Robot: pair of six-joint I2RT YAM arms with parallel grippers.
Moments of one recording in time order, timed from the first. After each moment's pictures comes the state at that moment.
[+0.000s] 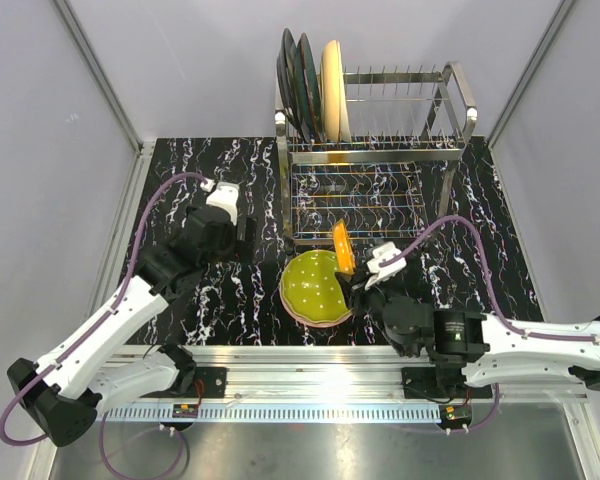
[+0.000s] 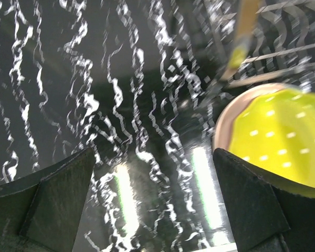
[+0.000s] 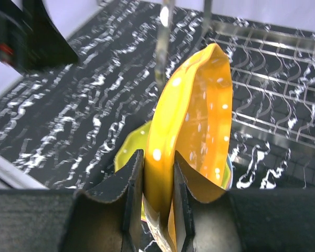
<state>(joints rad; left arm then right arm) -0.65 0.98 1.04 -0.68 -0.37 -0.25 1.46 0.83 0.72 -0.11 0.94 0.30</state>
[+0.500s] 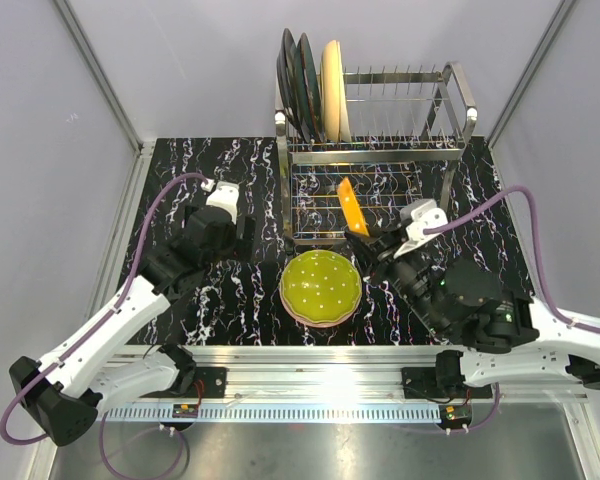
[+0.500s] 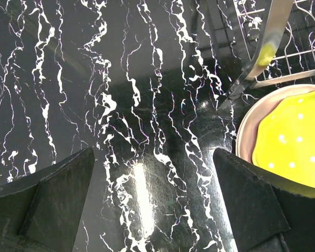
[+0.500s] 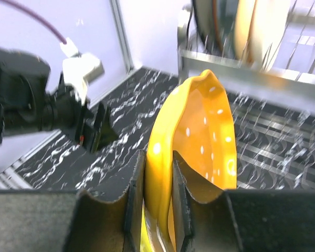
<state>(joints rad) -0.65 0.99 0.99 -0.64 -0.44 -0.21 1.46 0.85 1.13 -0.19 0.87 0.07</state>
